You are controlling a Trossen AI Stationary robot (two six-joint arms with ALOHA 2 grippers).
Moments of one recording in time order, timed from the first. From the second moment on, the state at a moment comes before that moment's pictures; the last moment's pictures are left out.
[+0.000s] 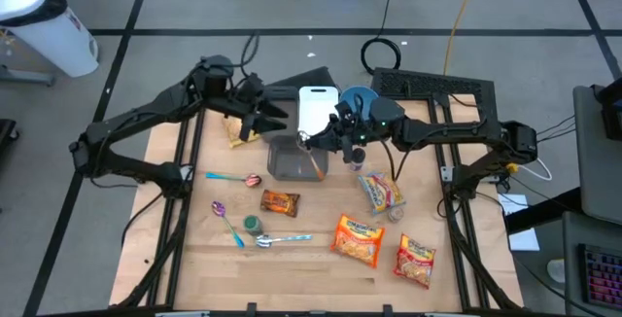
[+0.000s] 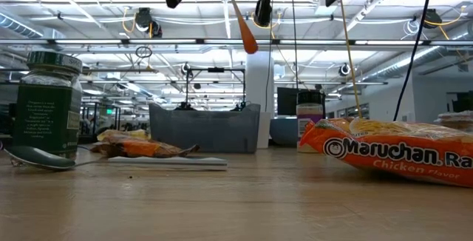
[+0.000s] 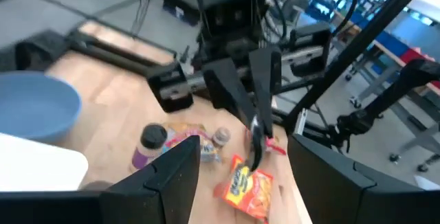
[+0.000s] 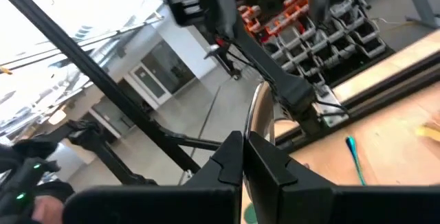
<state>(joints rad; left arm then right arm) 0.48 1.21 1.23 -0.34 0.66 -0.26 -0.21 1.48 1.05 0.50 -0.42 0.69</state>
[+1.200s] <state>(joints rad) 0.40 1.32 1.23 -0.20 0.74 -0.33 -0.21 1.48 1.05 0.55 -0.45 0.67</state>
